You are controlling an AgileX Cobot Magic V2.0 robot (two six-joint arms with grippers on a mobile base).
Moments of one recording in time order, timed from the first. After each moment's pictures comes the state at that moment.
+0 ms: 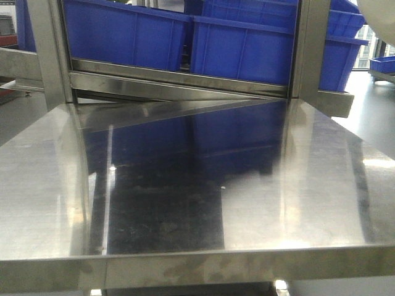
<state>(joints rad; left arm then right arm) -0.10 -0.01 0.01 0.00 0.16 0.04 0.18 0.60 -0.73 -0.10 0.50 0.11</state>
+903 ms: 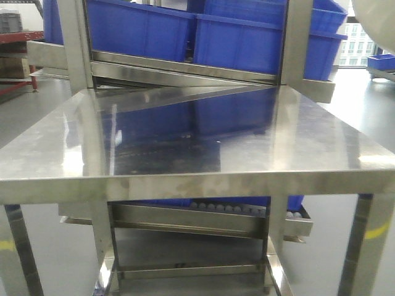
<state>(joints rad) -0.10 -0.01 0.01 0.00 0.16 0.04 0.18 0.61 -0.73 -0.10 0.50 0.11</state>
